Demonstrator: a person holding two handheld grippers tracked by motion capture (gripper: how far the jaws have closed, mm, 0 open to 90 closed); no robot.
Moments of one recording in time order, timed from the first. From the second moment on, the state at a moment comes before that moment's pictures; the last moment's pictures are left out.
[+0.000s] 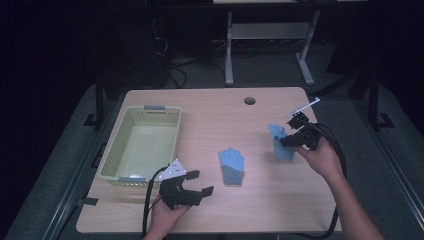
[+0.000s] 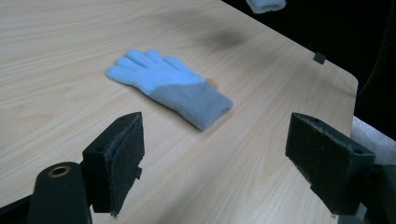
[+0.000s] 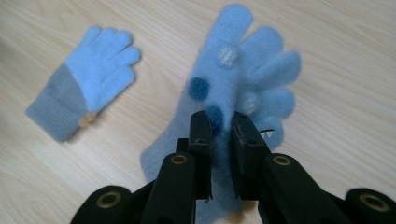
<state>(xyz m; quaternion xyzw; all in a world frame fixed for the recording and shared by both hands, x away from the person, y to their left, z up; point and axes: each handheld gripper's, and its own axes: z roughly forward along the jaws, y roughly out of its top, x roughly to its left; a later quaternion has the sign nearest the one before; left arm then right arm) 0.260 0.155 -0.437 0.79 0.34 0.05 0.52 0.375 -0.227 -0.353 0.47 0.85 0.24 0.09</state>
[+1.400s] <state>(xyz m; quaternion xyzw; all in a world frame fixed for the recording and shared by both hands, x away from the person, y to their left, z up) 0.260 0.155 -0.438 0.79 0.33 0.05 0.51 0.360 -0.149 -0.353 0.39 0.88 0.26 0.06</state>
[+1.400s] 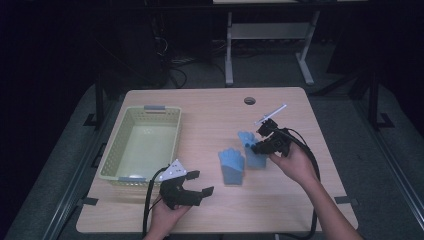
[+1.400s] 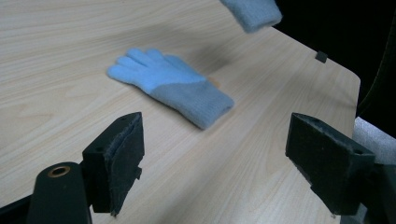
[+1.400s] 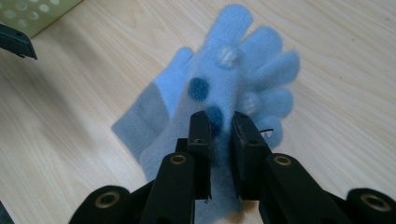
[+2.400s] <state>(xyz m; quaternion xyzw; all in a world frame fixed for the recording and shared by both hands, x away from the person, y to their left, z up) 0.259 0.157 -0.436 0.79 0.34 0.06 0.52 0.365 -0.100 -0.387 0.38 0.89 0.26 0.02</state>
